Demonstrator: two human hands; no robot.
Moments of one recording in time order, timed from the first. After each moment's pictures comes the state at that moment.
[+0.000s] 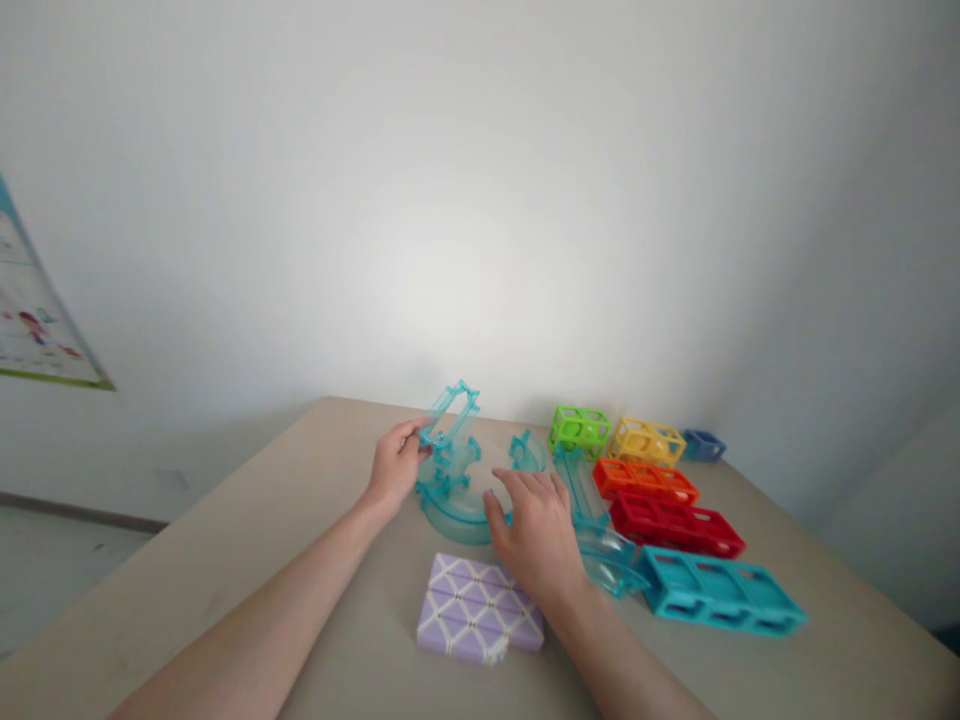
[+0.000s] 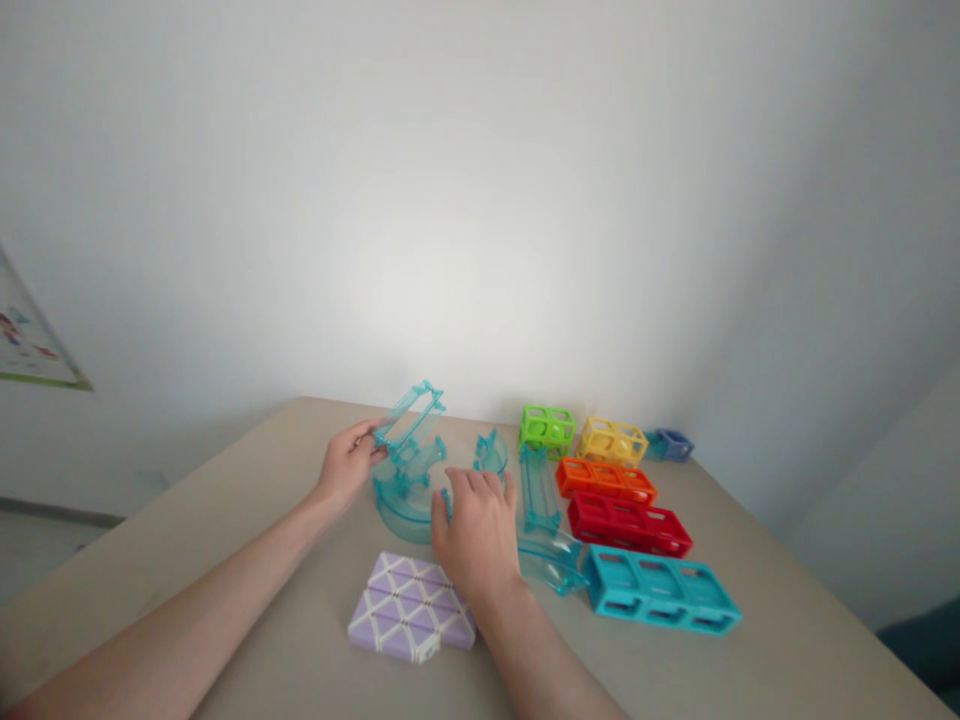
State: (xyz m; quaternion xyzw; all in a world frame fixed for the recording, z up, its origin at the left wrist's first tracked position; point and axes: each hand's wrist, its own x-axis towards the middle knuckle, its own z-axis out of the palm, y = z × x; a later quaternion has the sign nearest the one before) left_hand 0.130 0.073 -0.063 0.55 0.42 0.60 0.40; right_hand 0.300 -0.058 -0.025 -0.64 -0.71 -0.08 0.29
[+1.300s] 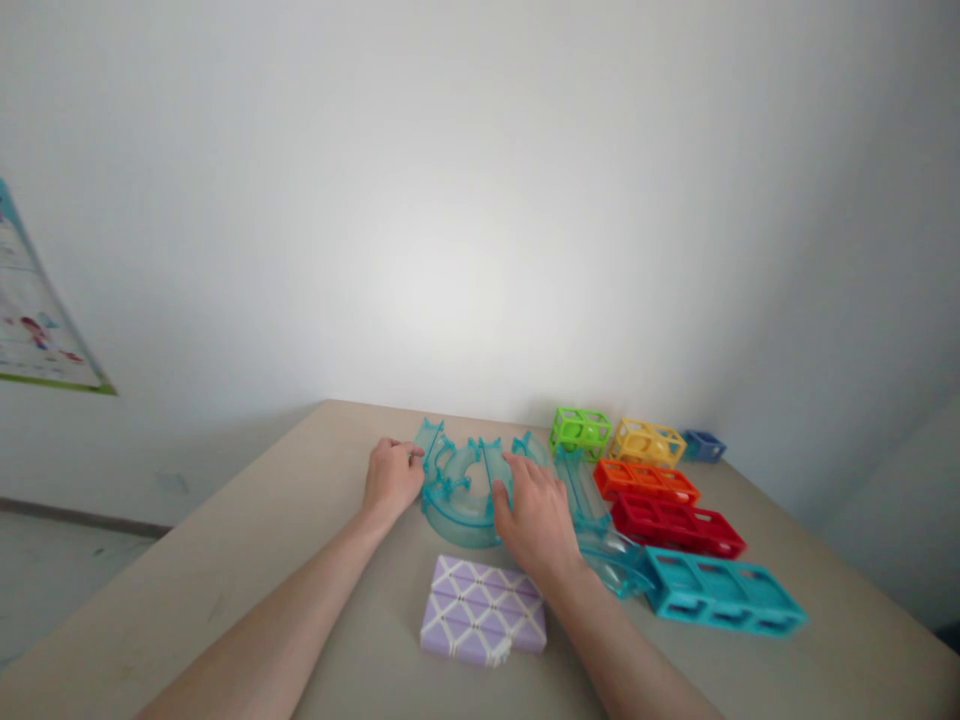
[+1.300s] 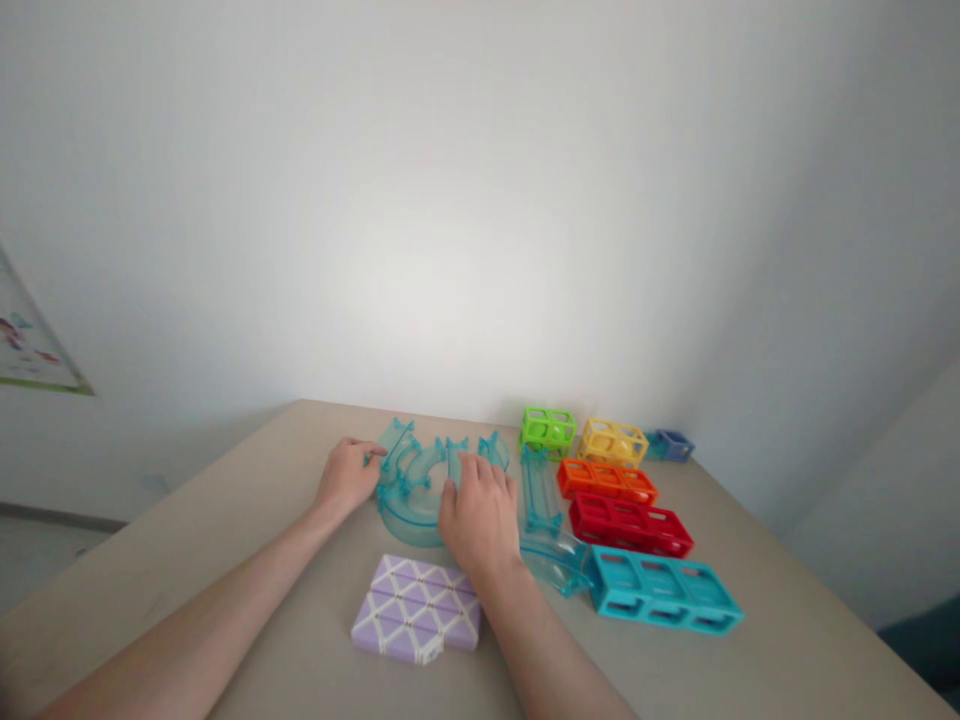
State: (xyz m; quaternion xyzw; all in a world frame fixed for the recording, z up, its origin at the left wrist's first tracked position) left_hand 0.113 0.068 -0.066 0.70 0.60 0.38 0.05; right_hand 0.304 -0.041 -0.026 -0.68 -0.68 -0.11 0.26
